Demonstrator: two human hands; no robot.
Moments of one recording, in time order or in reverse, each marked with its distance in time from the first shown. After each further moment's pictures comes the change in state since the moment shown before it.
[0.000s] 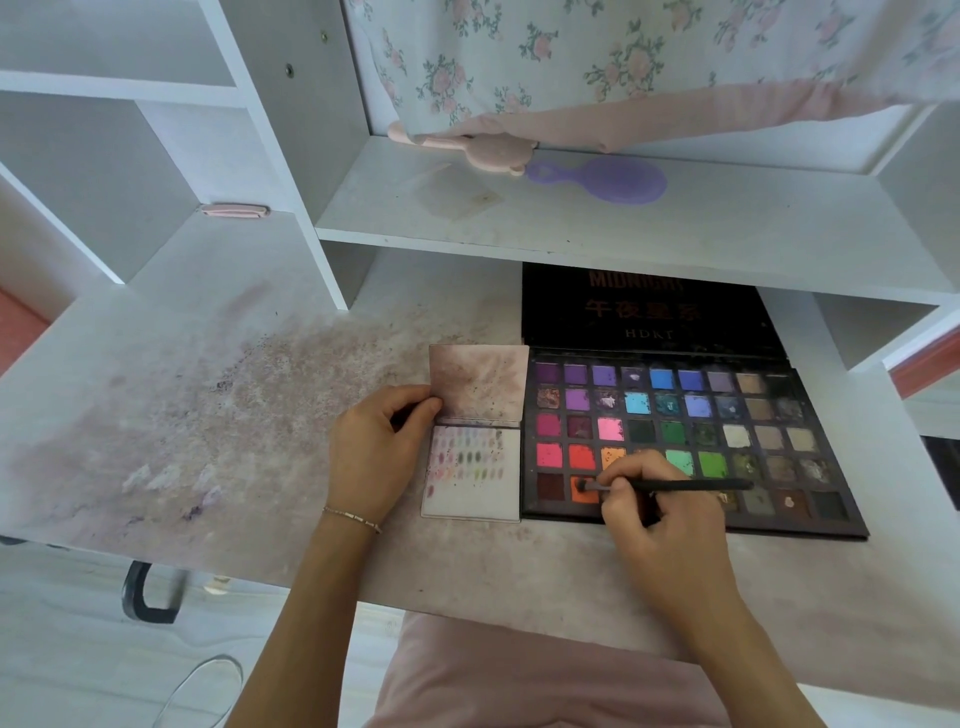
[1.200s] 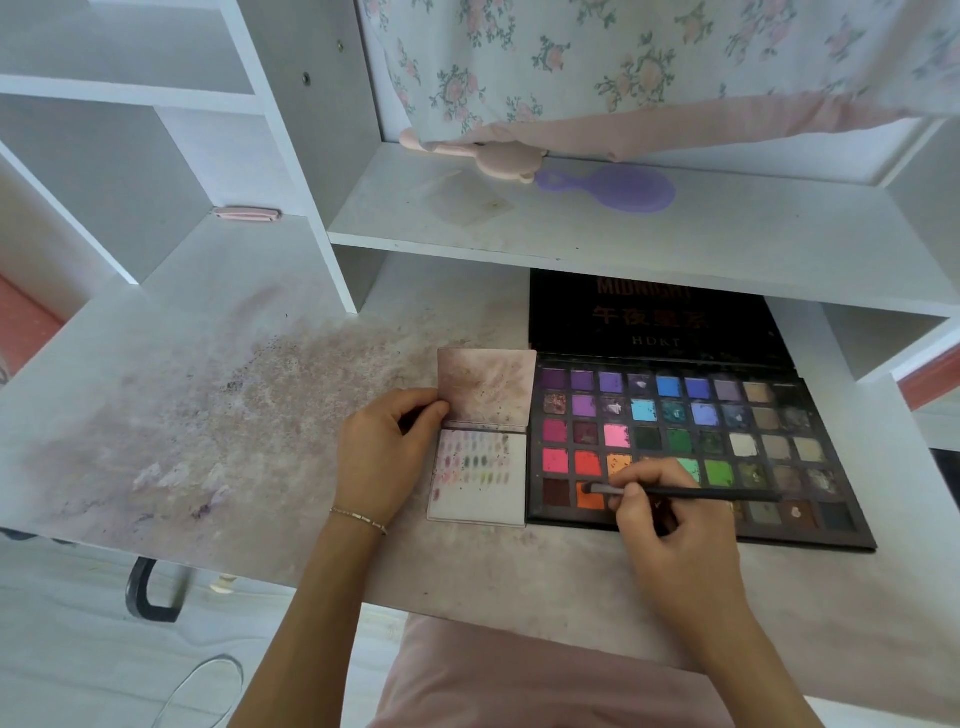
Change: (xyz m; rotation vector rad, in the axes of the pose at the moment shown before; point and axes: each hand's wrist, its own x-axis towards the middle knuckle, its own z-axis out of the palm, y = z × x) left_hand 0.000 0.000 0.001 -0.004 -0.001 -0.018; right_hand -0.002 0.001 0.000 0.040 0.069 0.042
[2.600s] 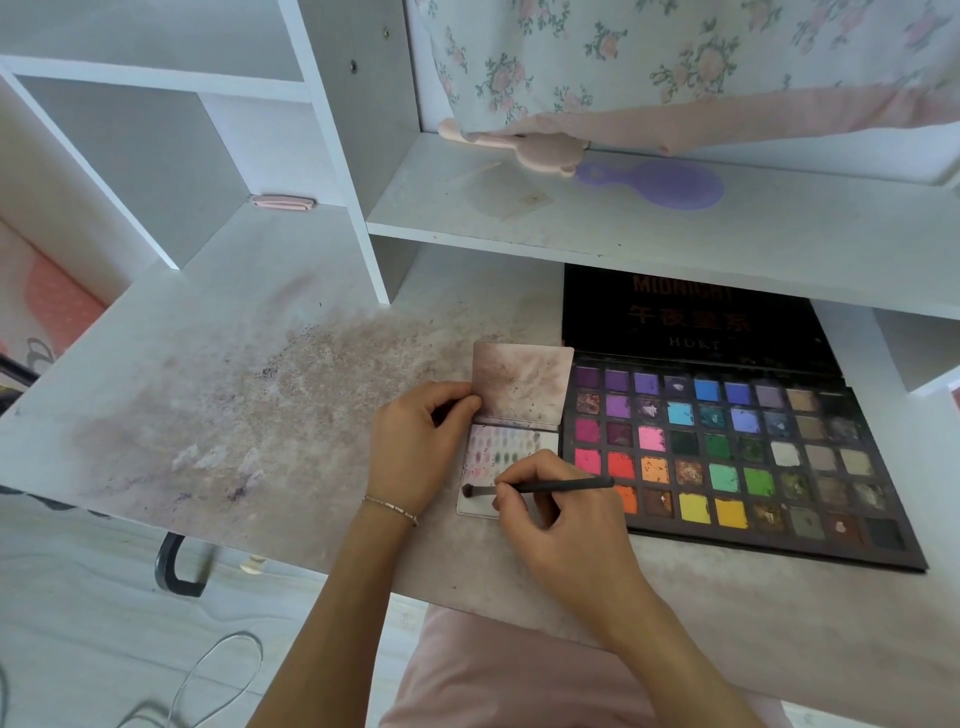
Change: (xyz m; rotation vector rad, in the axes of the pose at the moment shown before) left_hand 0.000 0.003 -0.001 0.004 -0.021 -0.043; right_hand 0.002 -0.045 0.061 0.083 -0.304 -0.092
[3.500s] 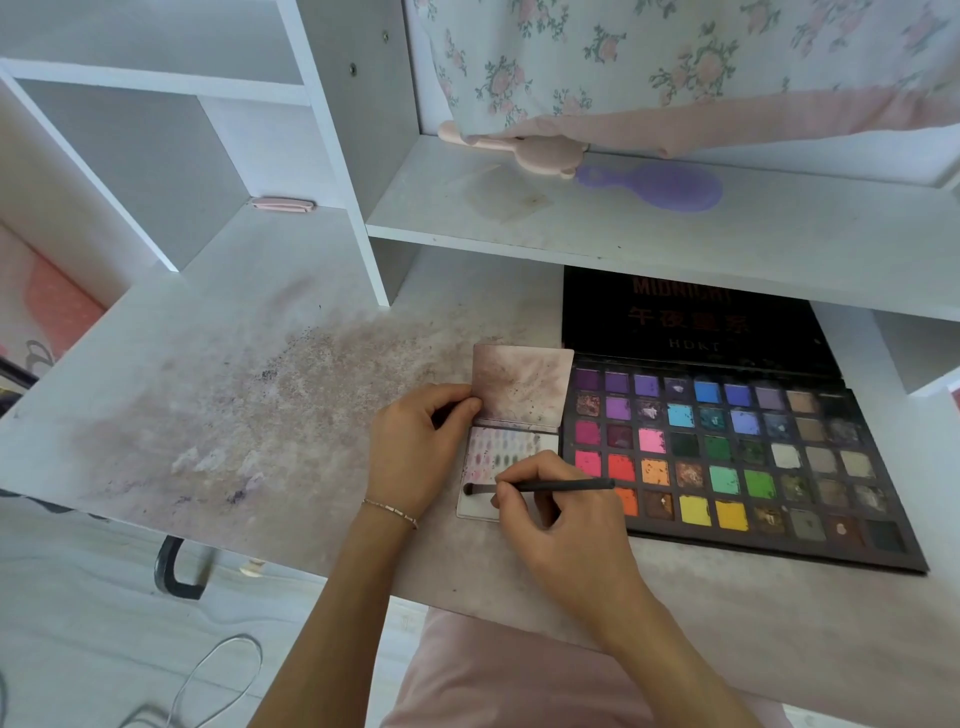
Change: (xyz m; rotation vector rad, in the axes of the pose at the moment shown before) left_hand 0.000 0.000 0.000 -0.029 -0.002 -0.012; right_hand 0.000 -0.001 0.001 0.012 0.018 0.013
